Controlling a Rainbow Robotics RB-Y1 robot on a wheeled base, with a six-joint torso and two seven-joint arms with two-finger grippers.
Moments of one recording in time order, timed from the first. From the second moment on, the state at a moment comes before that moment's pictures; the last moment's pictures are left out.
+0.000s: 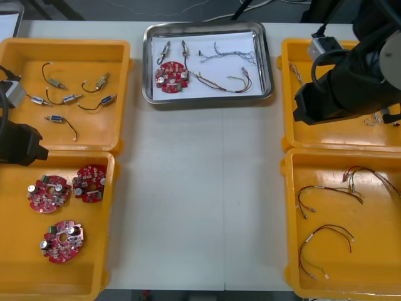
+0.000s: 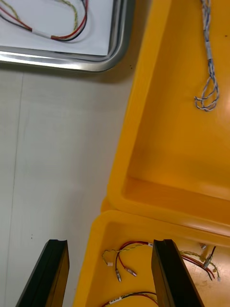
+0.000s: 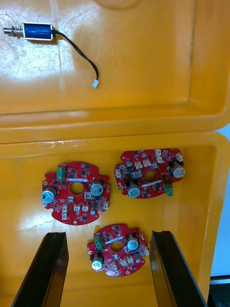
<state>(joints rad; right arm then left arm) -0.70 -0.70 0.16 -2.08 -0.80 1.92 1.03 -0.25 0.94 0.15 -2.22 0.97 1.81 -1.09</state>
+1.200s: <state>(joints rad) -0.21 -0.81 -0.23 -2.31 -0.79 1.92 1.02 -0.25 0.94 0.15 -2.22 0.97 1.81 -1.09</state>
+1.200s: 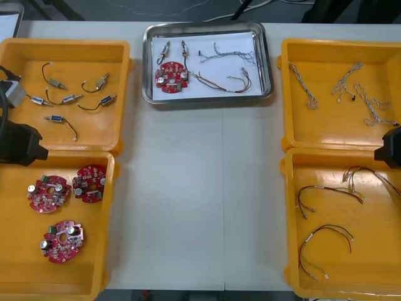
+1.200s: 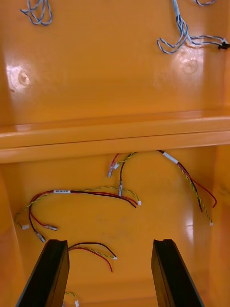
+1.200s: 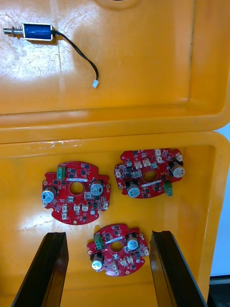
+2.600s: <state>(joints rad) -0.12 -0.72 -0.23 -2.31 -0.71 1.92 1.10 -0.25 0.94 0.15 -2.22 0.97 1.81 -1.09</state>
